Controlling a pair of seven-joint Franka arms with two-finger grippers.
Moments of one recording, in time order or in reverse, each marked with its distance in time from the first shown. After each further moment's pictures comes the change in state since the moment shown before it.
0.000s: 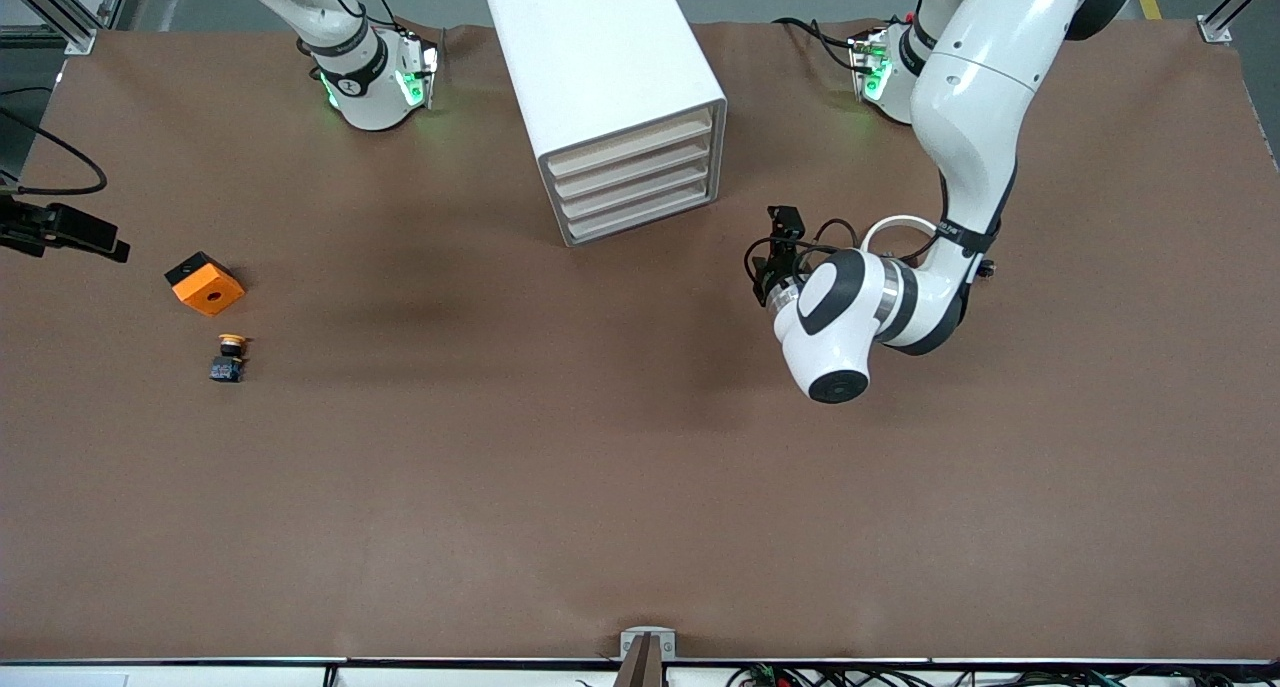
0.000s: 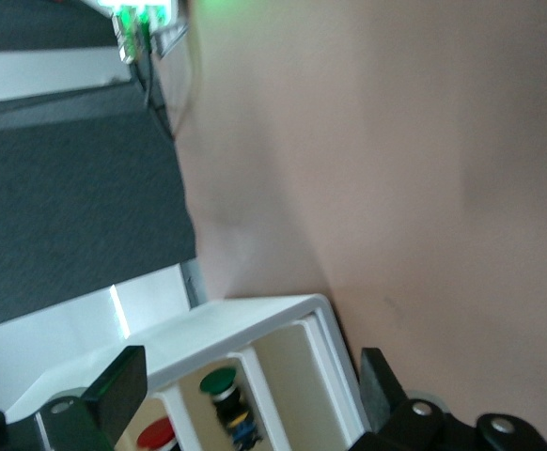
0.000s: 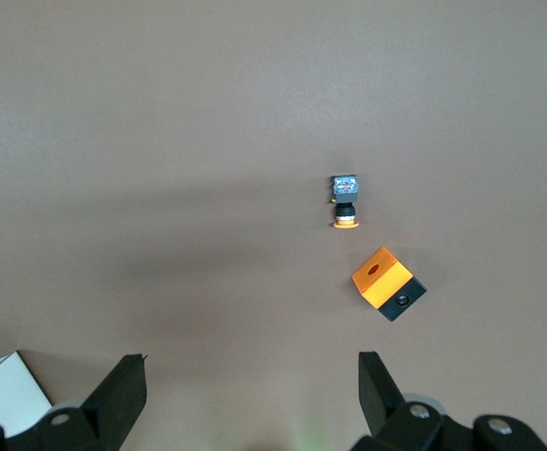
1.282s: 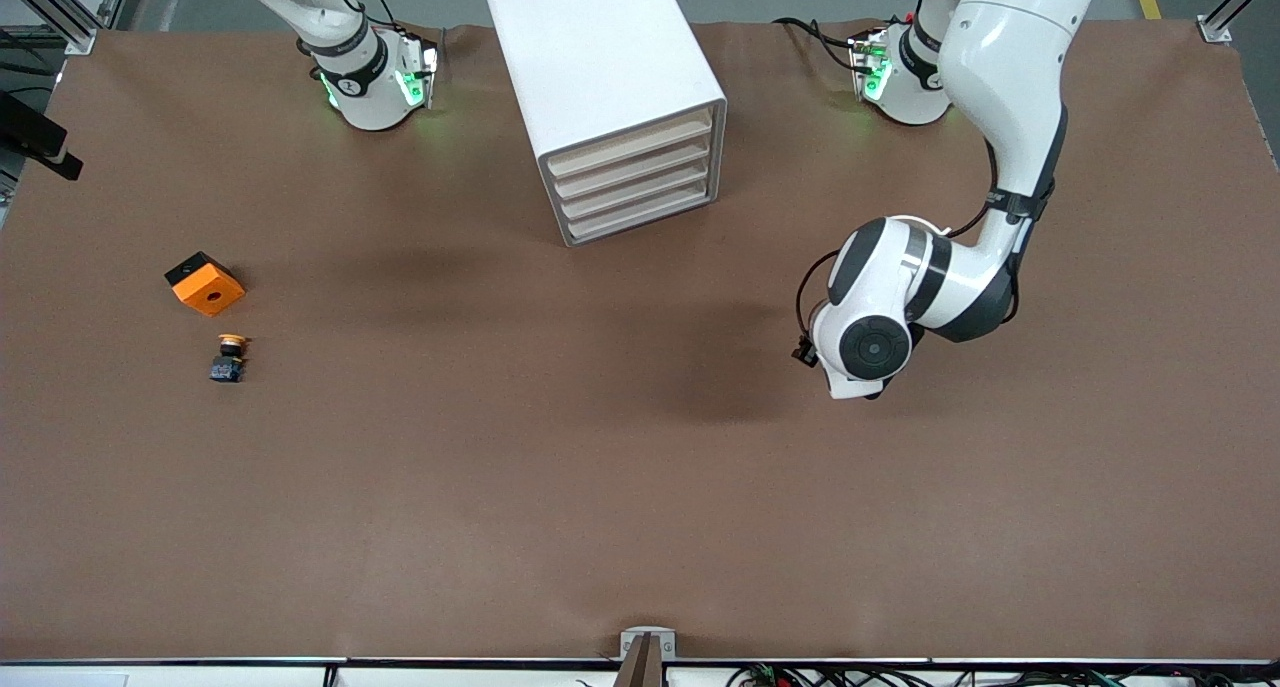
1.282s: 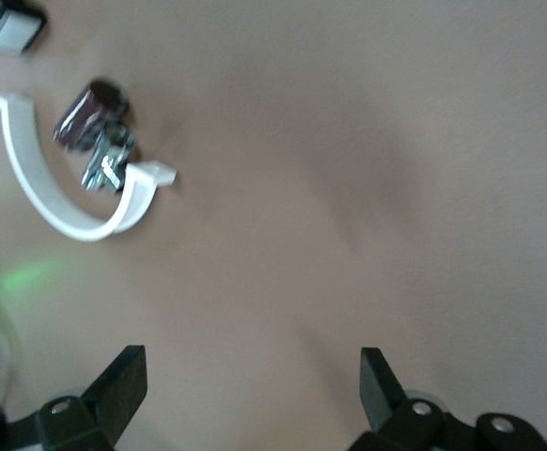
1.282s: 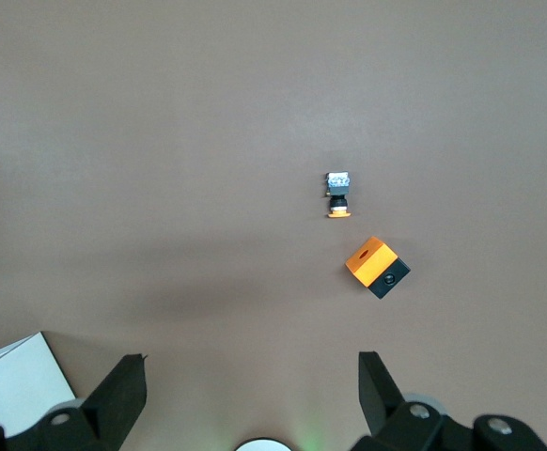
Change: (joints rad) left arm -0.025 -0.122 0.046 -0.074 0.422 0.374 0.416; right arm 0.003 -0.169 0.005 -0.004 -0.002 -0.076 0.001
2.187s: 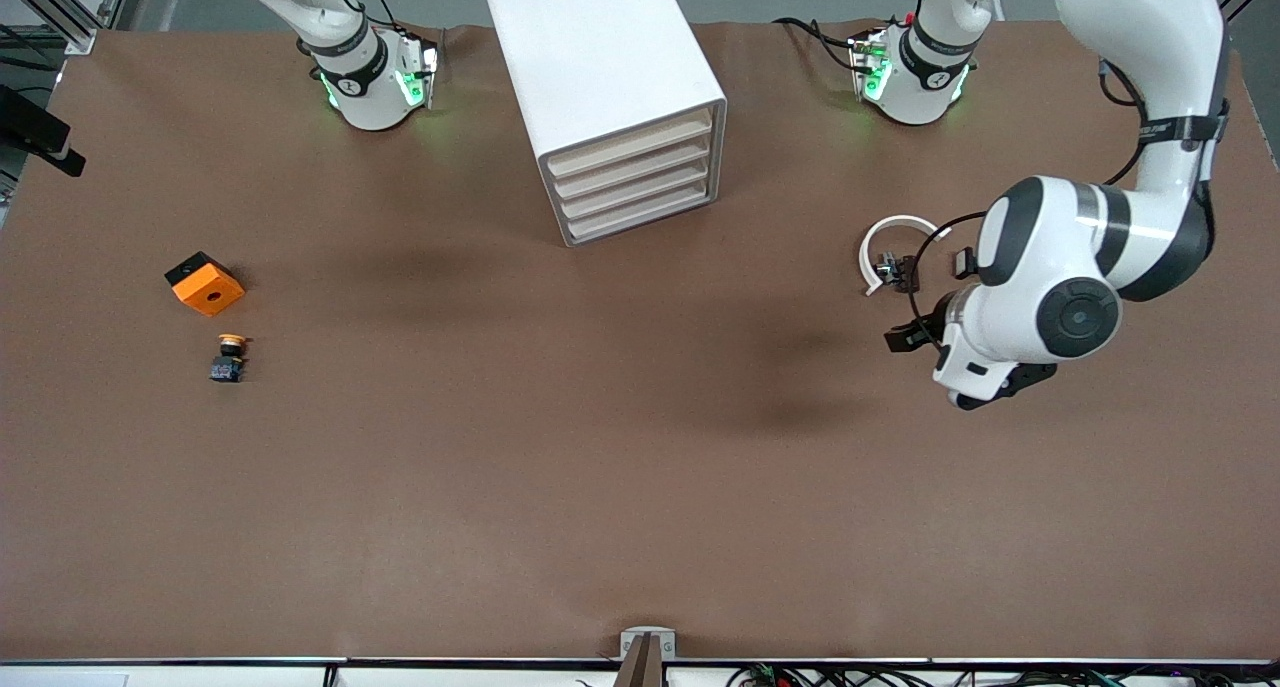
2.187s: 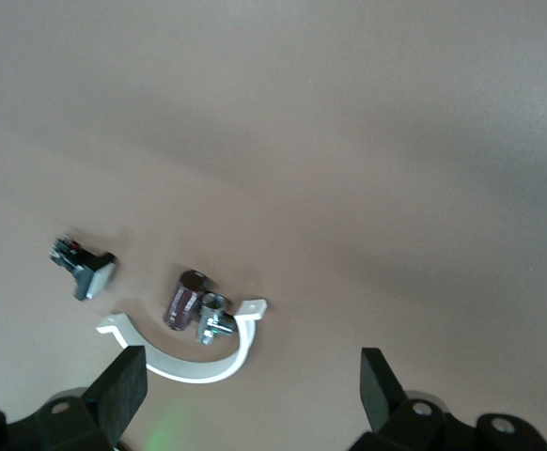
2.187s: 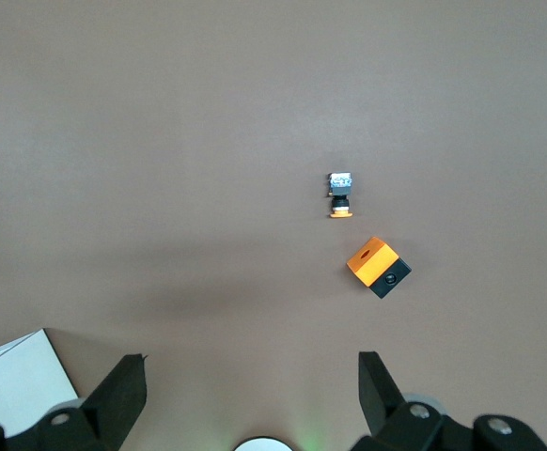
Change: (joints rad) left arm 0.140 -0.213 0.056 -0.098 0.045 0.035 0.757; right arm 0.001 -0.013 0.009 0.006 0.000 -0.008 -0.001
